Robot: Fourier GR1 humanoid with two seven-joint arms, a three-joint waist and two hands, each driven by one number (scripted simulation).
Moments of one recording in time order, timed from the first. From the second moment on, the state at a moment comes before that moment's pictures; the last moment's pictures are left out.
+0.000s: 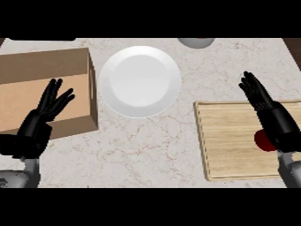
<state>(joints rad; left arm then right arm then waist) -0.08 0.32 -0.10 -1.54 0.14 0.10 -0.07 -0.17 -0.48 0.22 -1.51 -0.29 -0.03 -0.18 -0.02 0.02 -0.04</state>
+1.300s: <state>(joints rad) -0.06 0.33 -0.05 -1.55 0.15 0.05 -0.11 0.10 -0.68 0.04 -1.63 -0.17 0.06 -0.47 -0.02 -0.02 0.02</state>
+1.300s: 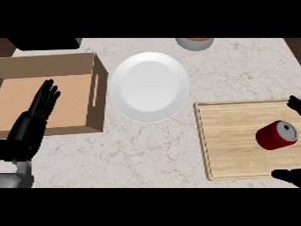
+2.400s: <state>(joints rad) -0.09 0.31 -0.04 -1.53 0.14 0.03 -0.09 0.17 -1.00 0.07 -1.68 0.12 0.20 -0.12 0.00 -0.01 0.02</state>
